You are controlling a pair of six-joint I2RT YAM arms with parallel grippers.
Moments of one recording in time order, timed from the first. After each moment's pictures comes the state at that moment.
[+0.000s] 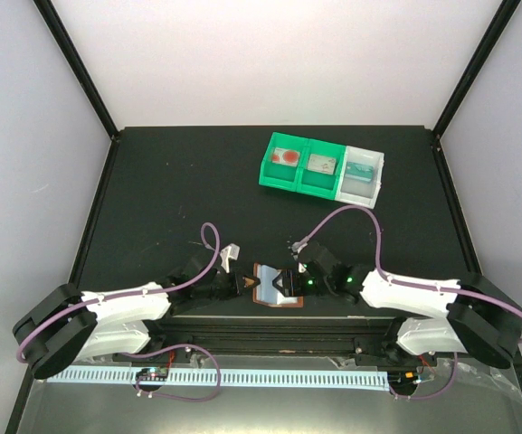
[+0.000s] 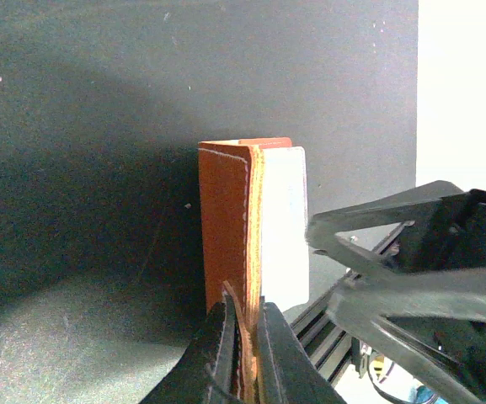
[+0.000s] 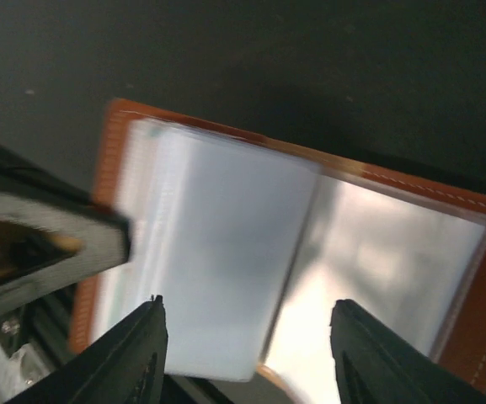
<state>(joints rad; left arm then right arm) -0.83 1.13 0.24 0.29 0.32 -1.10 0.98 1.27 0.51 -0.07 -0.15 0.81</state>
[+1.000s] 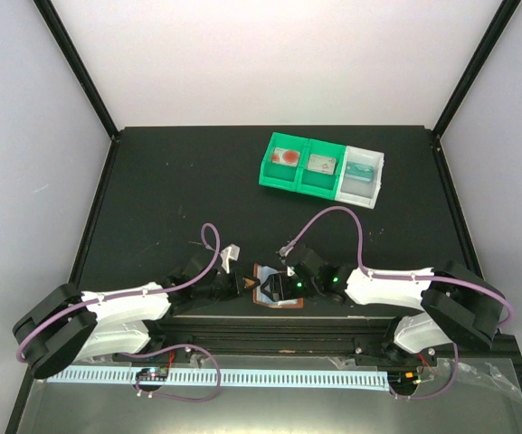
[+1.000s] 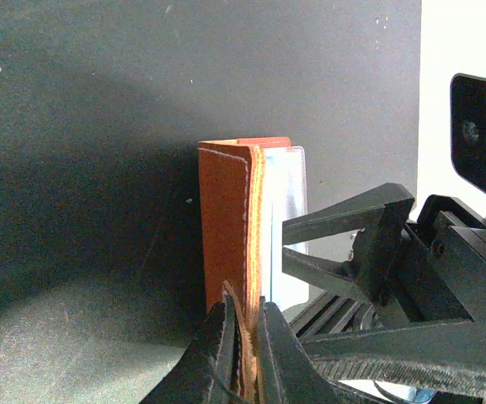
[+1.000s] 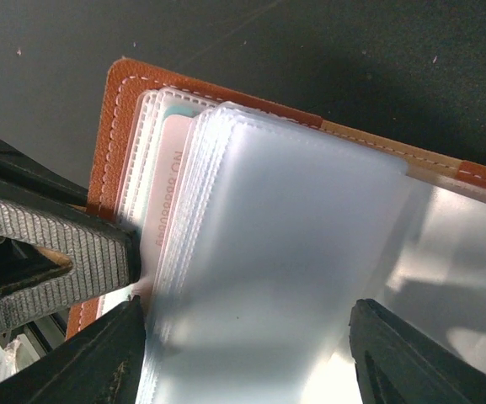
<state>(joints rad) -0.84 1.13 0.24 0.29 0.32 -1.12 1.02 1.40 0.55 0.02 -0.19 0.82</state>
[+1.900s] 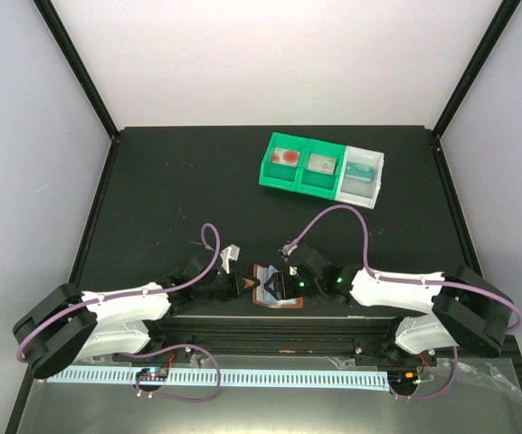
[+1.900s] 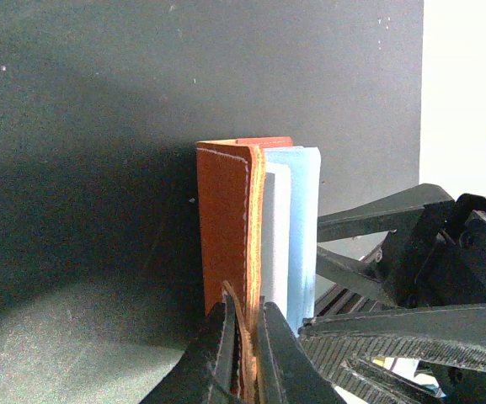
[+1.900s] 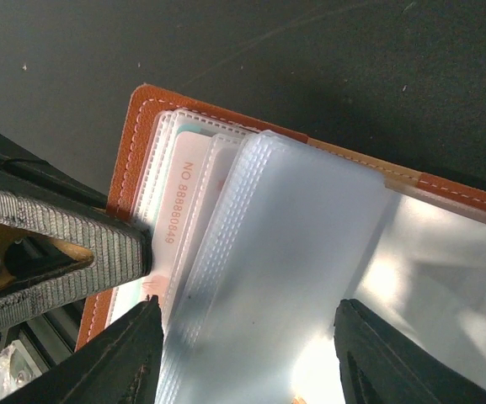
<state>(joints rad) -0.84 1.13 0.24 0.28 0.31 -1.12 1.03 1.34 0.55 -0.03 -0.14 0.80</state>
